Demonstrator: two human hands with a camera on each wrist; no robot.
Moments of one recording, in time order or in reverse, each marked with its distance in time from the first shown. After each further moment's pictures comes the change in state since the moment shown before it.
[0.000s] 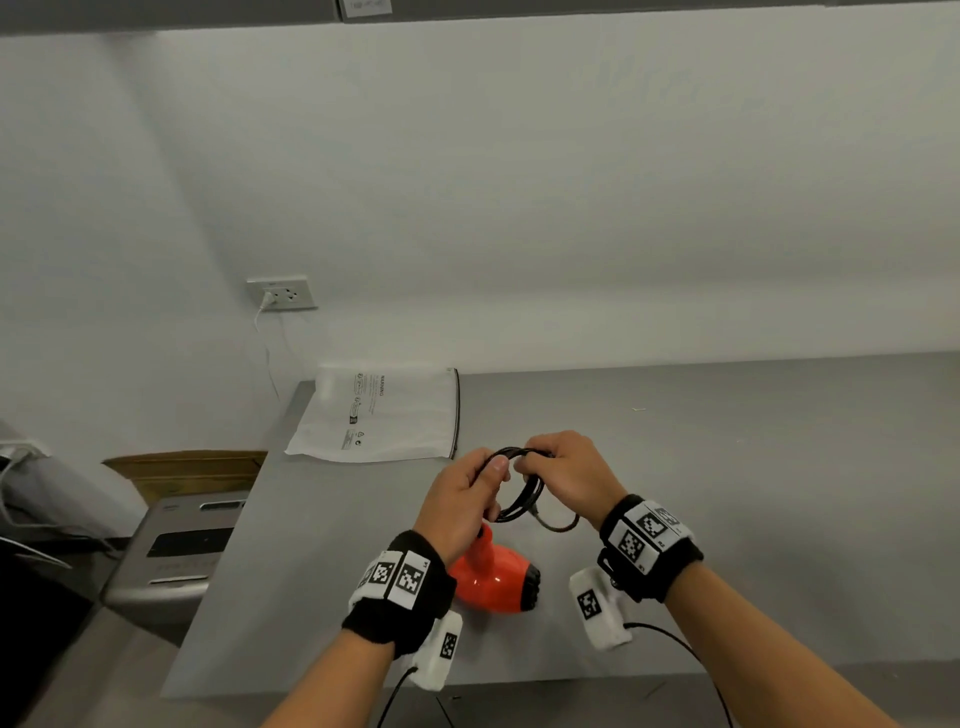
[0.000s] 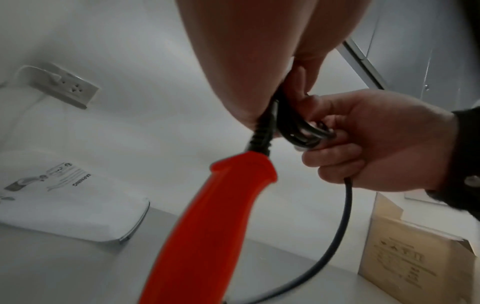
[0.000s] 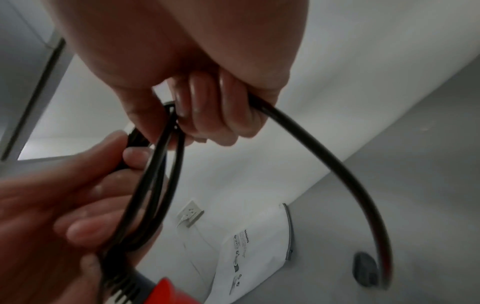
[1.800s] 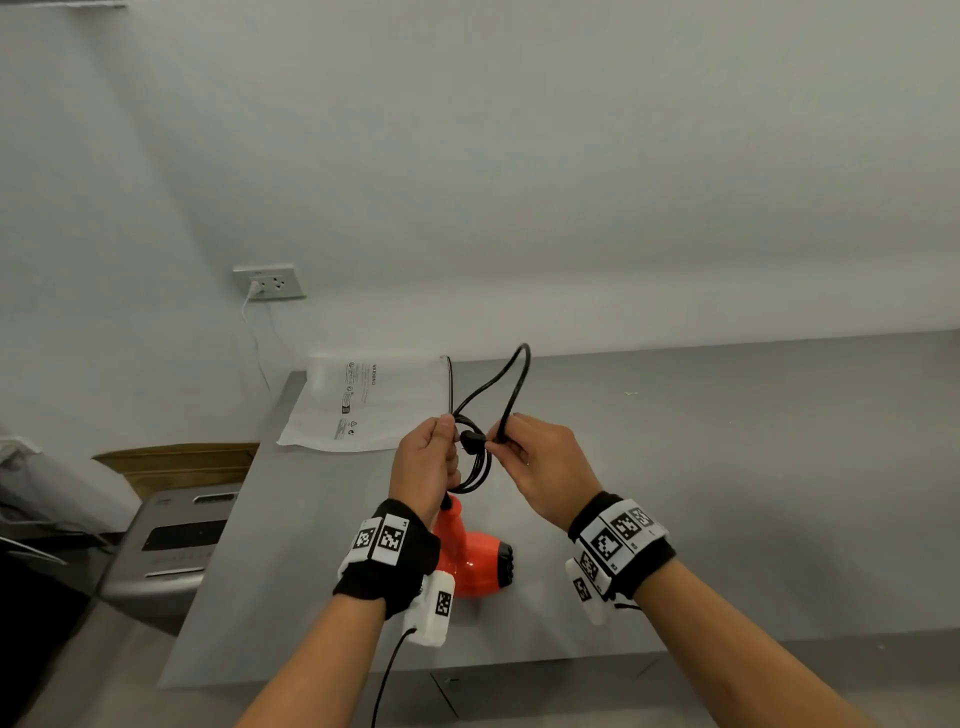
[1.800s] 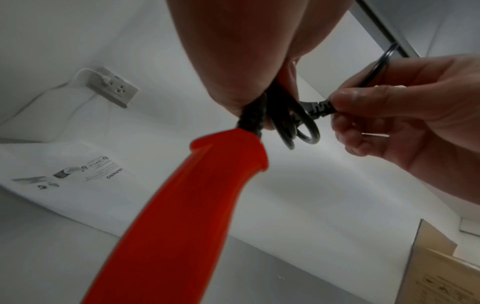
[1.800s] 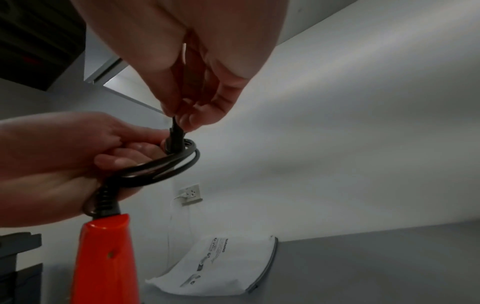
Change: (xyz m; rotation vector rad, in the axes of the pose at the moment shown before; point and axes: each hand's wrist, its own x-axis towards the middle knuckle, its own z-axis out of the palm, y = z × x) left_hand 0.023 -0.005 -0.015 -0.297 0.232 -0.089; right_hand -0.009 0.004 0.023 -0.290 0.210 -0.539
